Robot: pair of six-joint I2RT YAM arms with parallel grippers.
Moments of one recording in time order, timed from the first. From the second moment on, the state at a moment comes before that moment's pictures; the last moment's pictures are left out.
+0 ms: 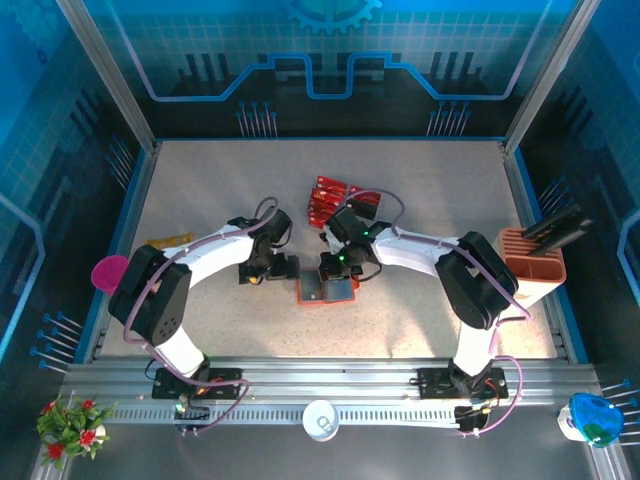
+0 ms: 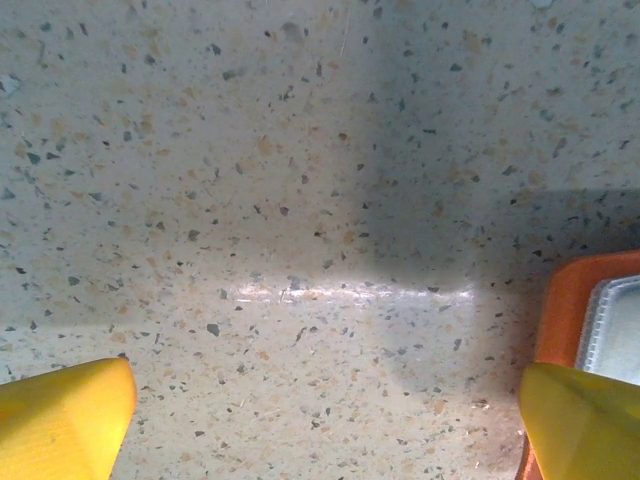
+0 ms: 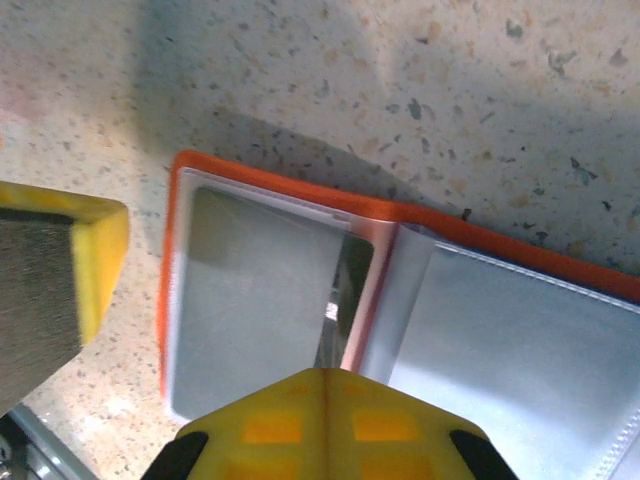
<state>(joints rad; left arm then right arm) -0.47 1.66 1.01 -0.79 0.03 -0.61 0.72 1.83 1.15 -0.49 -0.34 0.52</state>
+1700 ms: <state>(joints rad) -0.47 1.75 1.05 -0.81 0.03 -0.58 0.72 1.90 1.23 -0.52 -0.37 0.53</state>
